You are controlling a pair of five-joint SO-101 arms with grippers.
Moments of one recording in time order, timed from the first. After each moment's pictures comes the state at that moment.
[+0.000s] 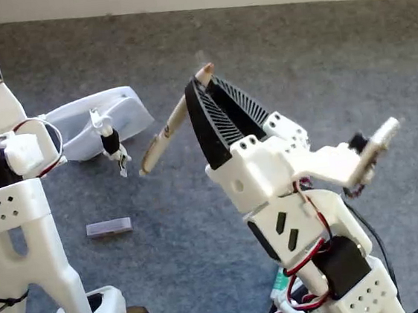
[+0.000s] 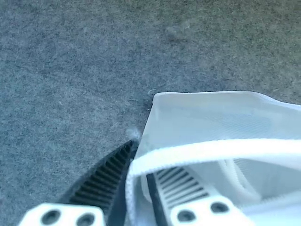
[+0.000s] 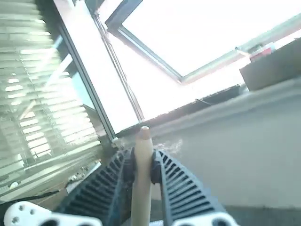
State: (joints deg) left arm -22.3 -28.8 10.7 81.4 9.8; right arm -36.8 -71.7 45.2 12.5 -25.5
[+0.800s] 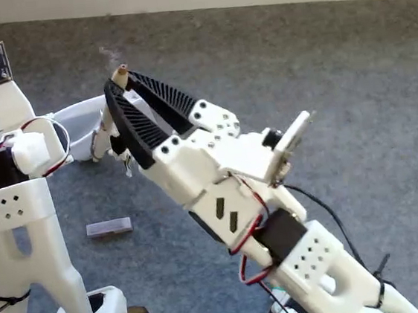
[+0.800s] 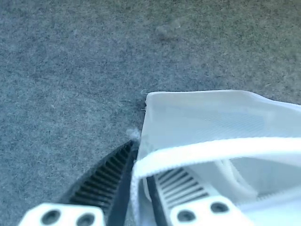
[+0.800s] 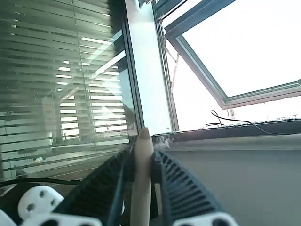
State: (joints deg) left arm -20.2 -28.9 10.7 81.4 9.7; right arm -48.6 -52.0 43.7 -13.1 -11.6
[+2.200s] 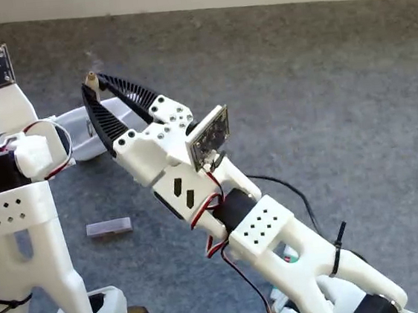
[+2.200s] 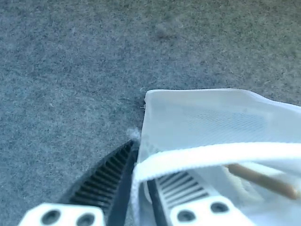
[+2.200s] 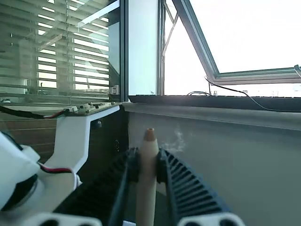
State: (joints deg) left arm -20.2 -29.6 12.4 81.0 9.7; right arm -49.0 -32.4 43.6 -26.0 -0.3
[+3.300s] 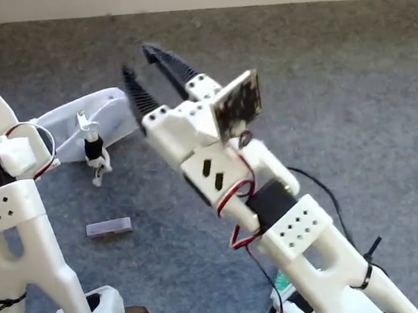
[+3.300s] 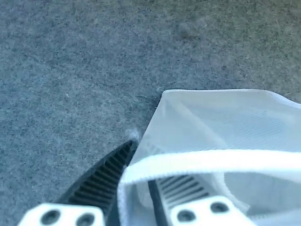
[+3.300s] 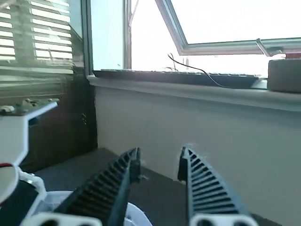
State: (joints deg) left arm -26.2 -28.8 12.5 80.3 10.0; right arm -41.1 -41.4 36.4 1.2 -0.3
